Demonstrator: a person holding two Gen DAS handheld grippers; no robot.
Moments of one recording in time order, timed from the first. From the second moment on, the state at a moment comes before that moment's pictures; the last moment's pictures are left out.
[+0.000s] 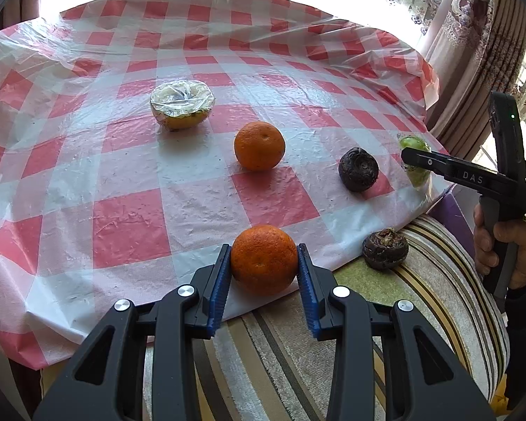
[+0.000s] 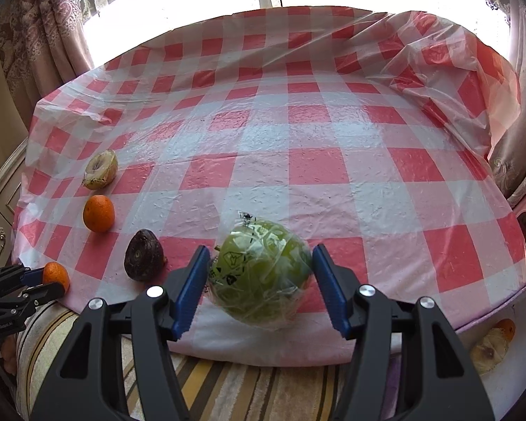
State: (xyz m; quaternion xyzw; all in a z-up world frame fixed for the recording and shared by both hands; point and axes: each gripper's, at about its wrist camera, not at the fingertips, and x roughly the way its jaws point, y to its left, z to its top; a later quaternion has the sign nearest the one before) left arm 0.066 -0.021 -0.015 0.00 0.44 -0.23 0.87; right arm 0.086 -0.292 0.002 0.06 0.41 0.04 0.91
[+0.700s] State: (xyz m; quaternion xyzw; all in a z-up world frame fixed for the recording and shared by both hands) left arm 0.064 -0.023 -0.014 0.00 0.44 -0.23 0.87; right arm 0.068 -0.285 -0.011 0.01 0.44 0.01 0.90
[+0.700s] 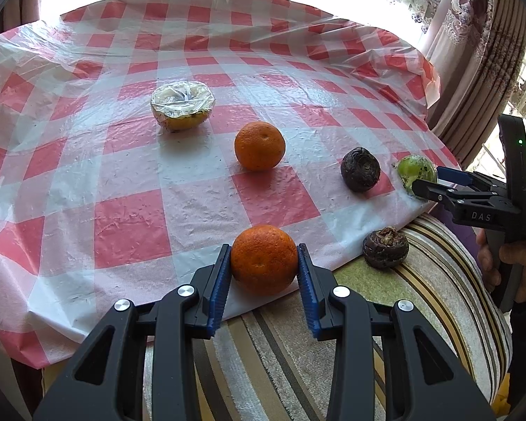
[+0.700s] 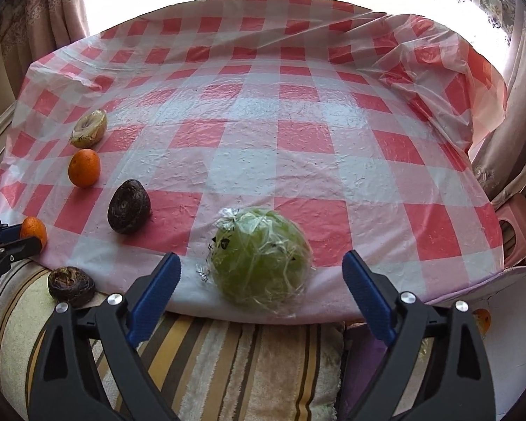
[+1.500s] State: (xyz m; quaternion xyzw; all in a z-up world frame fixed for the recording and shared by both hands) left arm 0.061 -0.035 0.008 0.04 0.42 -0.21 0.88; right arm 0.039 -0.307 0.006 0.06 0.41 0.01 0.91
